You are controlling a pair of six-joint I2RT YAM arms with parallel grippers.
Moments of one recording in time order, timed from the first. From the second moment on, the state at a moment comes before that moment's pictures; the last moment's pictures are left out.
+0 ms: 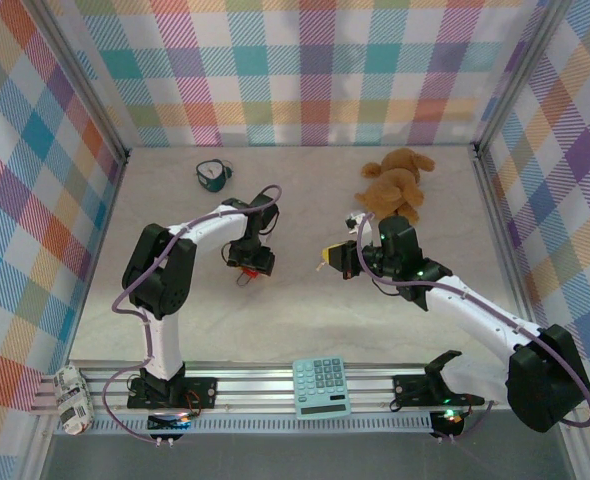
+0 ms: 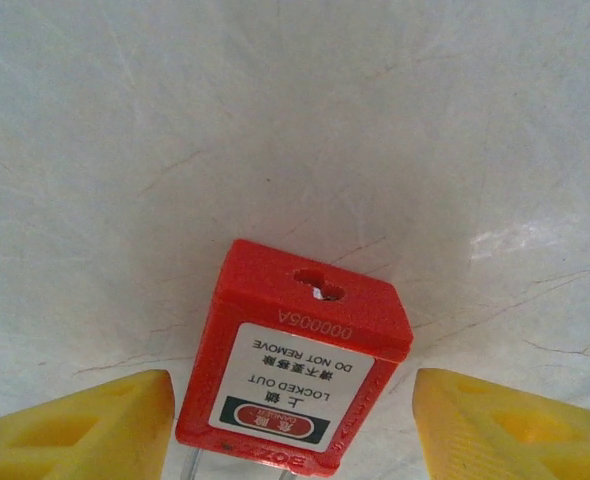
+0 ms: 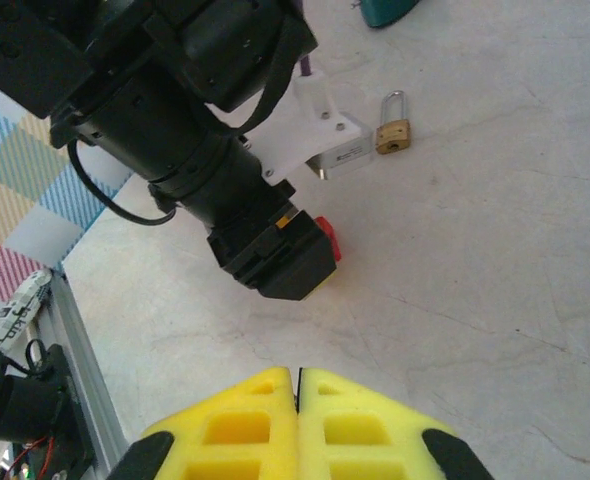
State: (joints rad) left arm -0.50 1.95 1.36 -0.96 -0.03 -0.24; right arm 0.56 1.15 0.67 0.01 -0.48 0.36
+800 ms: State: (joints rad) left arm -0.52 1.95 1.33 -0.95 -0.04 -0.27; right arm 0.58 1.19 0.66 0.06 -0.41 0.37
